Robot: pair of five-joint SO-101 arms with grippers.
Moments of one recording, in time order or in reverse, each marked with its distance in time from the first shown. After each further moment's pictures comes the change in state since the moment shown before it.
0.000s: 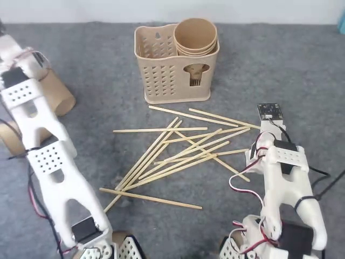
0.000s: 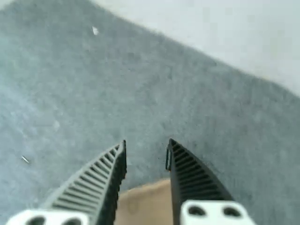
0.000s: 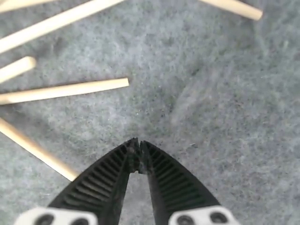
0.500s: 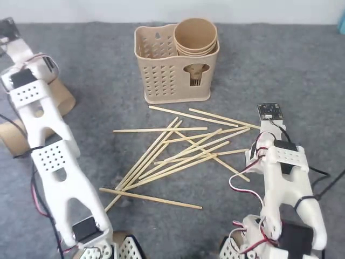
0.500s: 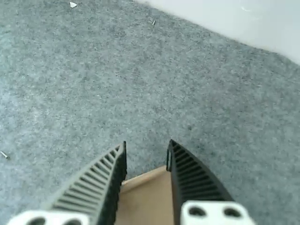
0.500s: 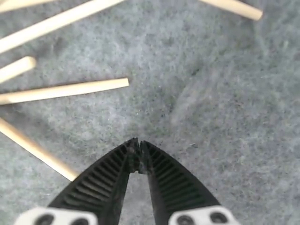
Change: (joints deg) left arm 1.5 2.9 0.8 -0.1 -2.3; right arm 0.0 0.0 0.0 0.0 0.0
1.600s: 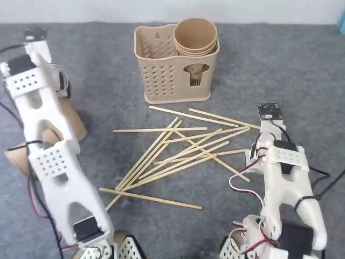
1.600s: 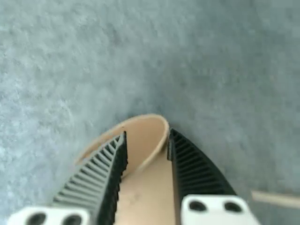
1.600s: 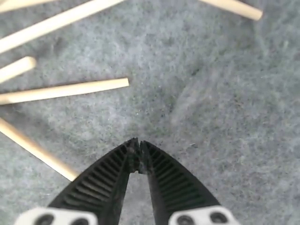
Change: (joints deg) left arm 3.5 -18.5 16.2 34.2 -16.1; right arm 0.0 0.0 0.0 0.0 0.0
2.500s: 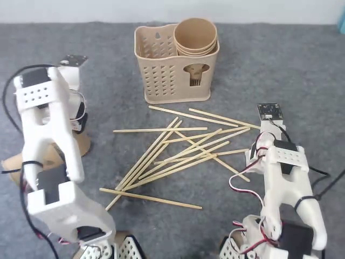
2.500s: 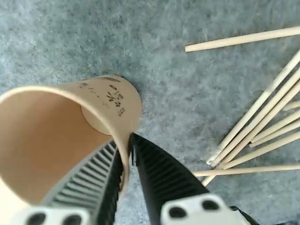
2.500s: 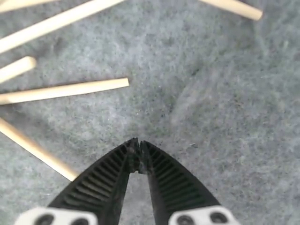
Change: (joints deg) left arm 5.5 -41.3 58.3 0.0 -11.1; right arm 0.0 0.0 0.0 0.0 0.0
